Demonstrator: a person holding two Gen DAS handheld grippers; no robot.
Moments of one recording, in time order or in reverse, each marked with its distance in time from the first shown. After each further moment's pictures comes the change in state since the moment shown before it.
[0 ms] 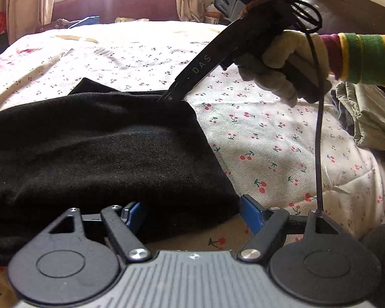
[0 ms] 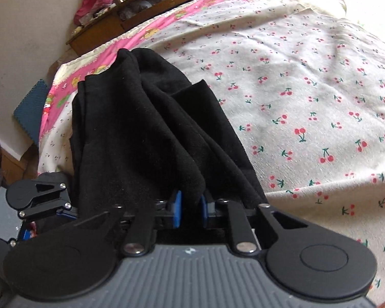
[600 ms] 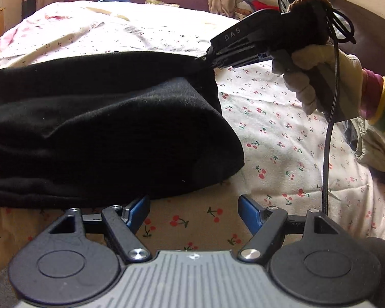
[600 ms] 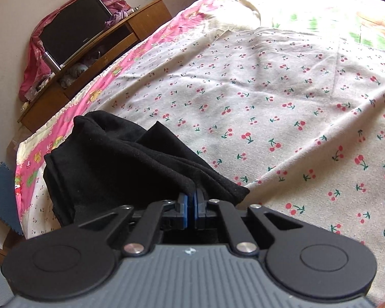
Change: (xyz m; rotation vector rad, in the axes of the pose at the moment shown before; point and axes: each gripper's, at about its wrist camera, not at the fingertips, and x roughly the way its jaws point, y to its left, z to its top) left arm -0.022 0.004 -0.013 -0.164 0.053 0.037; right arm -0.029 0.004 -0.015 0.308 -0.241 -0.158
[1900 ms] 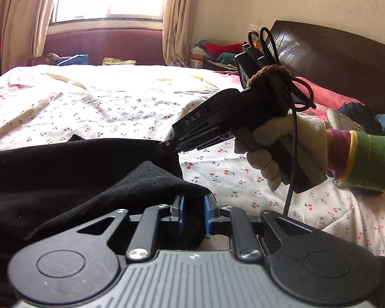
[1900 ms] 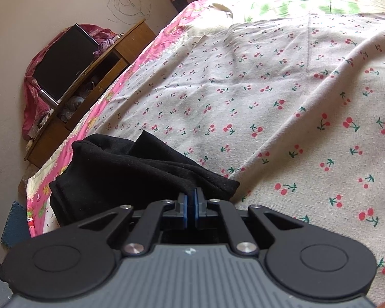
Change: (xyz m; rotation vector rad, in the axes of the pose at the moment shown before) left arm -0.001 -0.007 0.037 0.162 -0.243 -0.142; right arm 0.001 -0.030 -0.021 0.161 -0.080 0.053
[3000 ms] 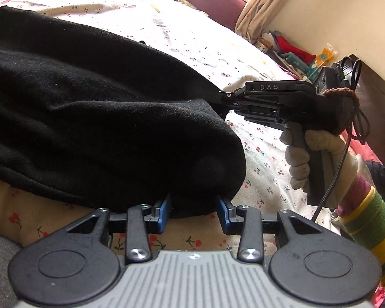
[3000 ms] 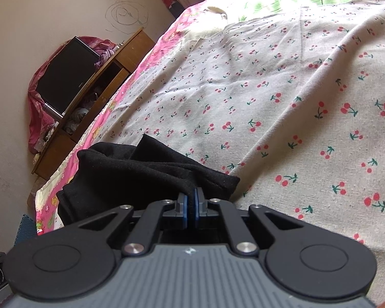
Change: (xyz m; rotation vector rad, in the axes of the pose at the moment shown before) left arm -0.001 0.029 -0.036 -0.511 0.157 0.038; right arm -0.003 -0.008 -0.007 0.060 -0.032 0.041
